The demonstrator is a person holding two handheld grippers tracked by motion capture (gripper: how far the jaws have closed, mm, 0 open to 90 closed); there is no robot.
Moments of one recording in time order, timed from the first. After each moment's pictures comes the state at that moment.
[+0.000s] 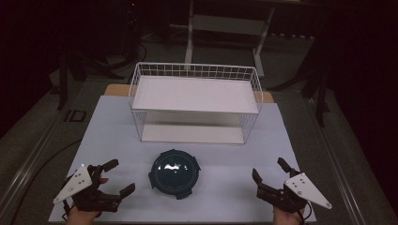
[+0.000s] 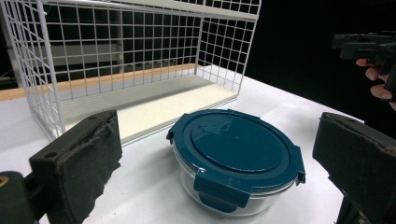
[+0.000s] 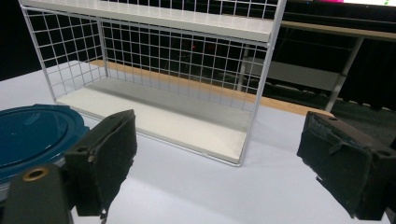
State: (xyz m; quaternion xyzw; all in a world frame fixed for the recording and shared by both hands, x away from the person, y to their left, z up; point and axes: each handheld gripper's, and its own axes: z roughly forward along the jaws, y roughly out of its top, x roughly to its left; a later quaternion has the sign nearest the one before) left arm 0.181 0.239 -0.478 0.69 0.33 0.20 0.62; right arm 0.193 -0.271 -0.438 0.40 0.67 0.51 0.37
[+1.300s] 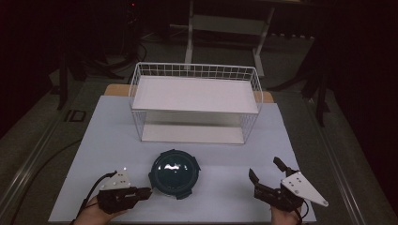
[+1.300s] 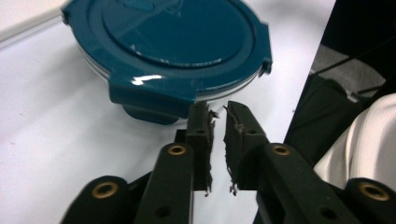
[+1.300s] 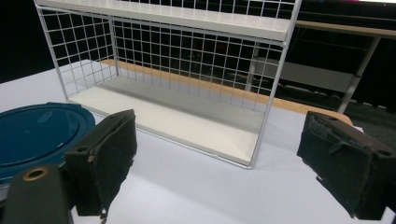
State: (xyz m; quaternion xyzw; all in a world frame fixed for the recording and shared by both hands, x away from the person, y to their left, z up) left arm 0.199 0.191 -0.496 0.85 0.30 0.04 0.44; right arm 0.197 -0.266 -0.441 0.39 0.68 0.52 0.35
